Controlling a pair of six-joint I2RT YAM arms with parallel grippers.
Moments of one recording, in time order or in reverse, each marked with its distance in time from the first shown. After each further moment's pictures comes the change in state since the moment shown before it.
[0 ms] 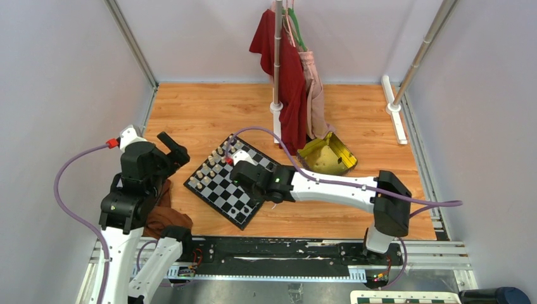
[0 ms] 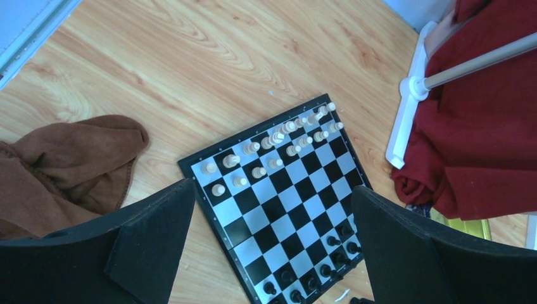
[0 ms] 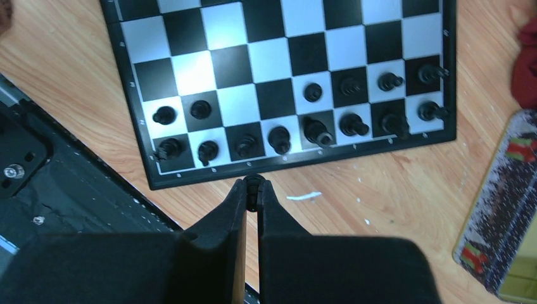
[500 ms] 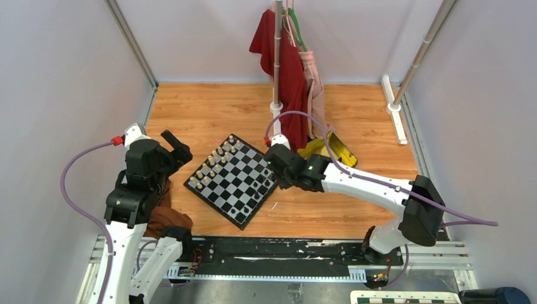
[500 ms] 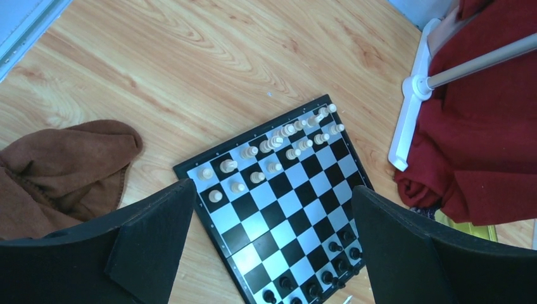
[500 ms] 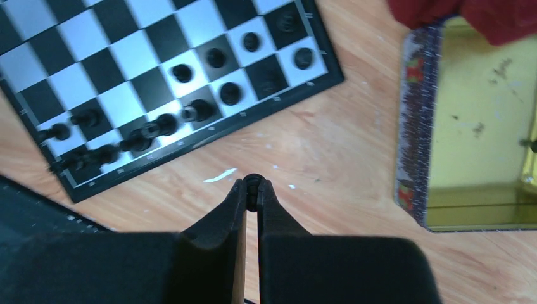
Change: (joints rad) left arm 0.000 0.020 -0.034 0.056 0.003 0.010; right arm -0.229 -0.222 -0.226 0.003 0.016 0.068
